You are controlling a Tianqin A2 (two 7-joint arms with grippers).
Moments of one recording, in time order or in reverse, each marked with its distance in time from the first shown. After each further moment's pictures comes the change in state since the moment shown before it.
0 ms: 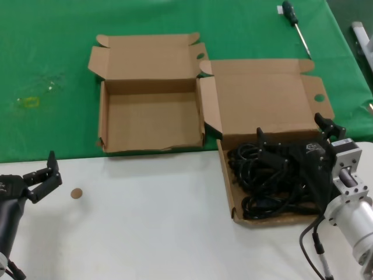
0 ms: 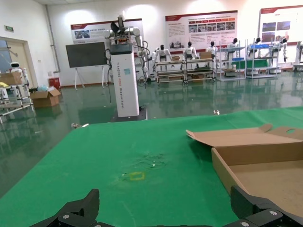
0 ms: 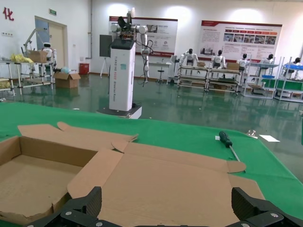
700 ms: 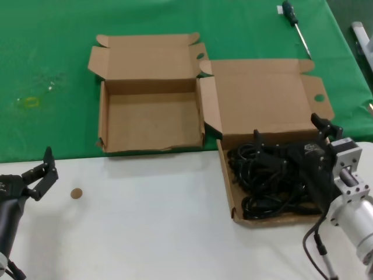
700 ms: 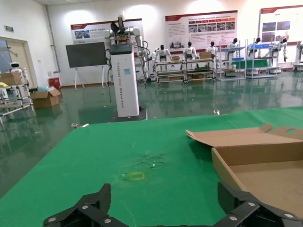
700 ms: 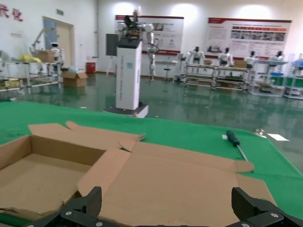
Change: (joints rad) left arm 0.000 0.000 0.000 0.000 0.000 0.000 0.000; right arm 0.002 0.092 -0.086 0.022 0.066 0.053 0.026
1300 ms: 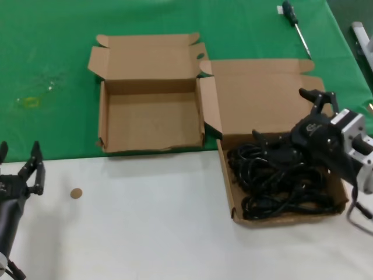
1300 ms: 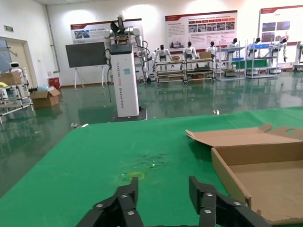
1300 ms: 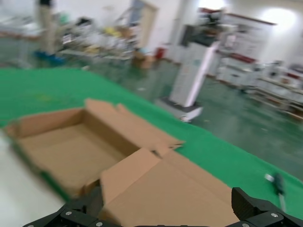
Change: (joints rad) left arm 0.000 0.000 0.000 0.000 0.000 0.000 0.000; right arm 0.203 0.438 -0.271 0.004 0.109 -0.109 0.035
